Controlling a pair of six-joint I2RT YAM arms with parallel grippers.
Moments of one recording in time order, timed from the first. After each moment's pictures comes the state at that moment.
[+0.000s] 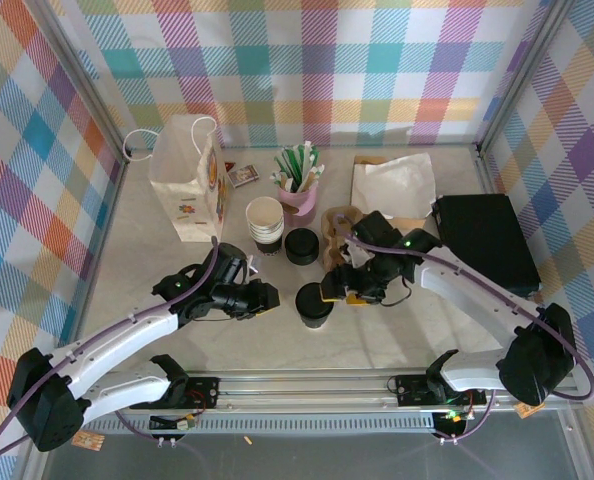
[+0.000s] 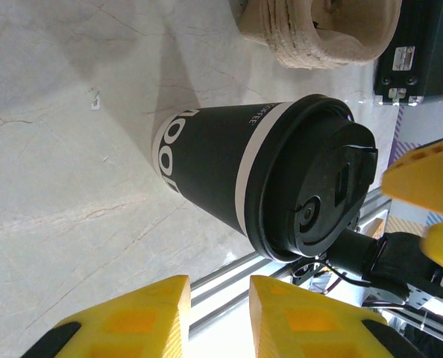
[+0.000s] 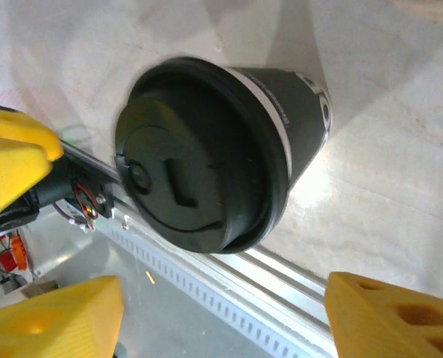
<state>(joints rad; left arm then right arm) -0.71 1.02 0.72 -0.57 0.40 -0.97 0.67 1.30 1.08 -0.99 -0.51 0.56</state>
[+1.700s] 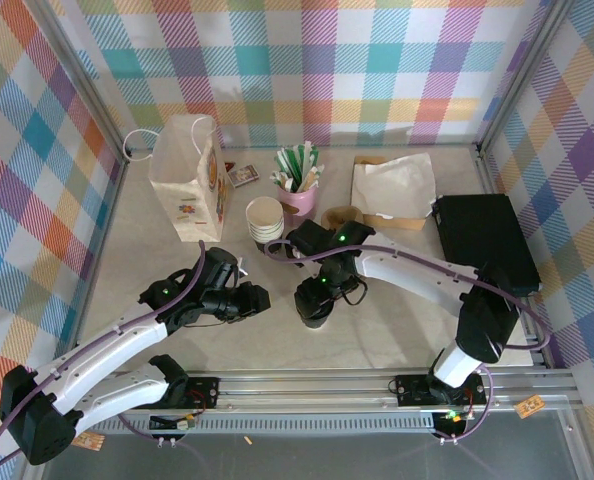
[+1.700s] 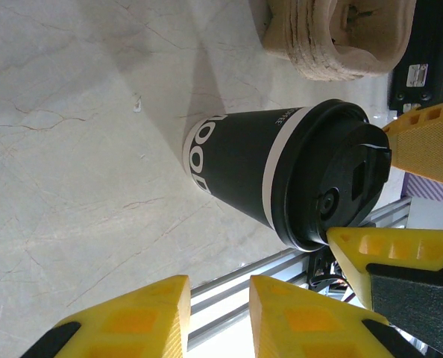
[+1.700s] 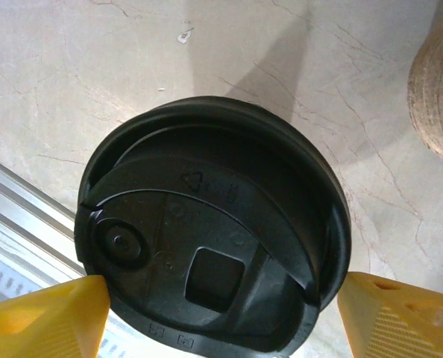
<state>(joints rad) -0.71 0.93 0.71 -0.66 0.32 -0.97 0.95 1.62 1.37 -1.17 -0.12 0.33</state>
